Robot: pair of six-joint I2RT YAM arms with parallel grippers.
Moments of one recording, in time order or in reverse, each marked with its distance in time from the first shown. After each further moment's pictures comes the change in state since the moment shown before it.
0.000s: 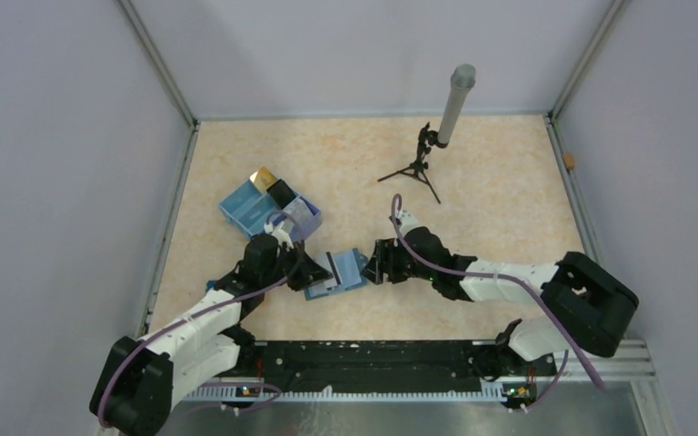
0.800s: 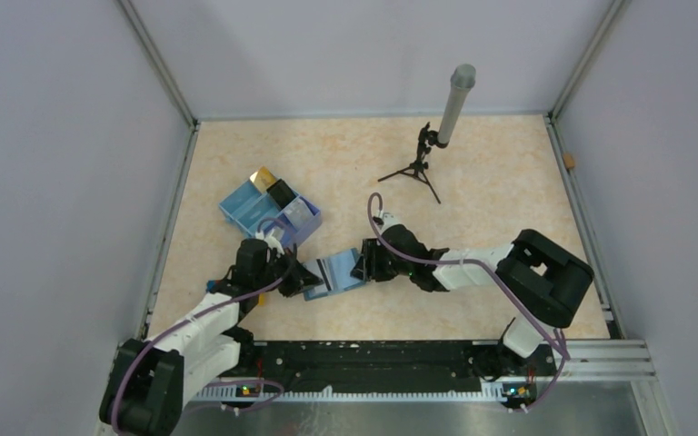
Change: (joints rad) left arm 0.153 0.012 -0.077 -0.015 0.090 0.061; right arm 0.031 0.278 0.135 0.024 0.012 0.078
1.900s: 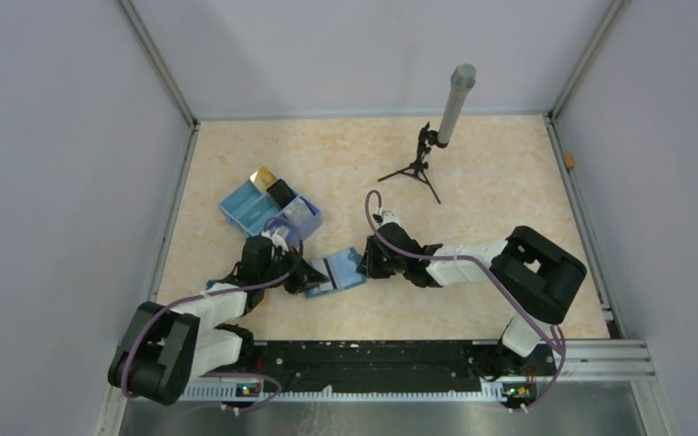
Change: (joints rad) left arm 0.001 0.206 -0.013 0.224 0.064 -0.067; right arm 0.014 0.045 0.077 -0.119 0.109 0.050
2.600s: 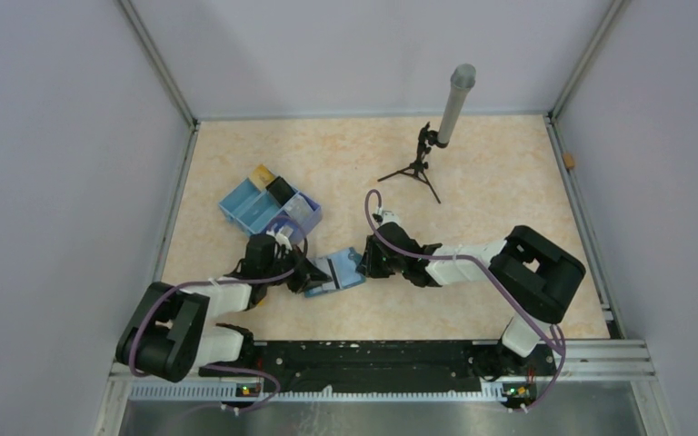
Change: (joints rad) left arm 0.000 0.129 0.016 0.092 0.045 -0.019; right arm 0.000 0.006 0.006 -0.002 0.004 0.009
